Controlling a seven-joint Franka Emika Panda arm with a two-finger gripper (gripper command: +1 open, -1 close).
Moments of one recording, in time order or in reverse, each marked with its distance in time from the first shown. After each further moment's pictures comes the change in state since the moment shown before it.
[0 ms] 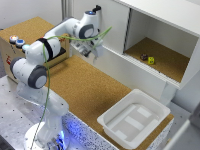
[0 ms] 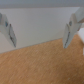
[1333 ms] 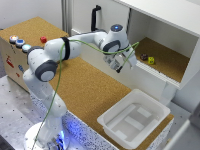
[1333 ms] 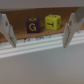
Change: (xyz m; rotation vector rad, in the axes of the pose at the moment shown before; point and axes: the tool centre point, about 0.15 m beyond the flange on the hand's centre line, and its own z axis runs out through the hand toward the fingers) arm 0.200 0.061 0.018 0.011 0.312 -0.061
